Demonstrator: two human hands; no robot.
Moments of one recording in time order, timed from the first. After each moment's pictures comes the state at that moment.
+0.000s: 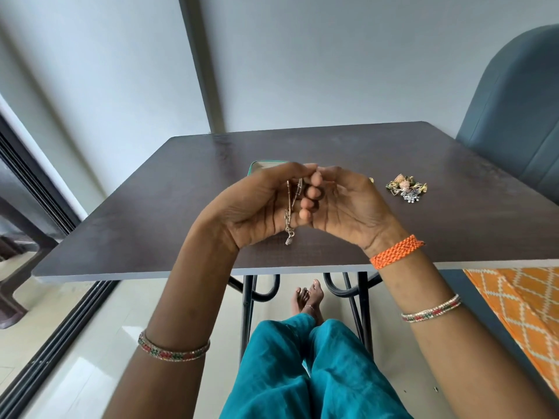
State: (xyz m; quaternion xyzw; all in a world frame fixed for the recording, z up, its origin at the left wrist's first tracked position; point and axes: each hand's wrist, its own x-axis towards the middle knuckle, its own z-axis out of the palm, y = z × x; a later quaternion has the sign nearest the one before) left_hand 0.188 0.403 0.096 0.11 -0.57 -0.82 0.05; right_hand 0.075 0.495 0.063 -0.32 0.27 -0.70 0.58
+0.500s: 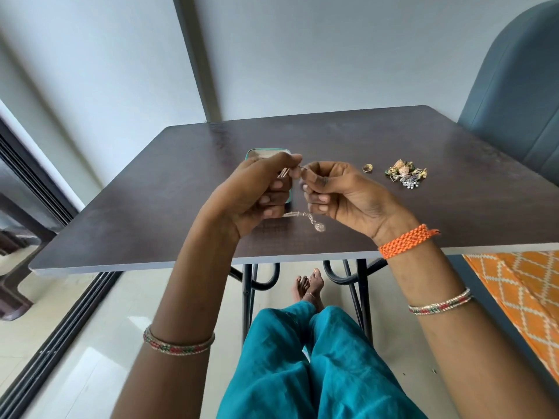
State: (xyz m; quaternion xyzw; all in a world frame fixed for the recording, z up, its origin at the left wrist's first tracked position) left_hand 0.180 0.400 0.083 0.21 -0.67 -0.69 0.17; right_hand 0.054 0.494 0.043 -0.37 0.40 -0.69 0.48
